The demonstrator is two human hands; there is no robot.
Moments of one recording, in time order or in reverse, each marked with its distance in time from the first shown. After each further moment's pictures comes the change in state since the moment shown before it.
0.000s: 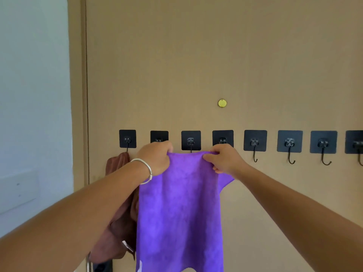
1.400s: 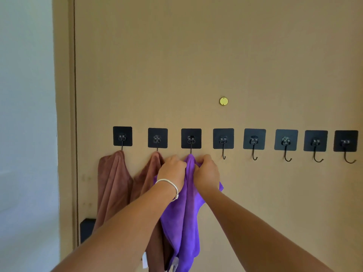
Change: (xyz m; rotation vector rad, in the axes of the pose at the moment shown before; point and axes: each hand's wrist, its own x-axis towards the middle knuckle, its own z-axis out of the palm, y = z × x) left_hand 0.003 0.025 0.080 0.166 -0.010 0.041; right_hand -0.008 0.010 0.102 0.005 0.386 0.097
